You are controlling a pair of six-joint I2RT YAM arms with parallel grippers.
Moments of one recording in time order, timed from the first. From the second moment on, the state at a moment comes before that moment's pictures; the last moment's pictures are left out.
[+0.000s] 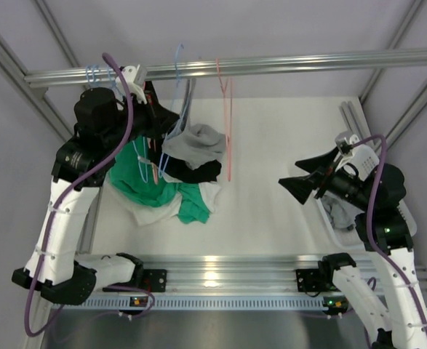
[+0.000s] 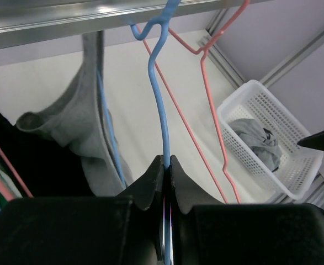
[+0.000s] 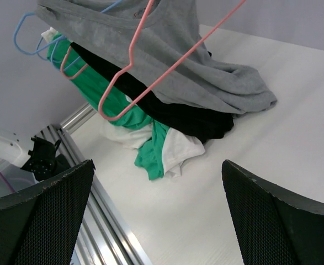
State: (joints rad) left arm -0.39 1.21 1.75 -0.74 0.25 -0.30; right arm 0.16 0.61 0.89 -0.31 -0.75 0.31
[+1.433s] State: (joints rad) left arm -0.39 0.42 0.68 -0.49 0.61 -0.64; right arm 0.25 0.58 0.78 -0.28 -0.77 0.36
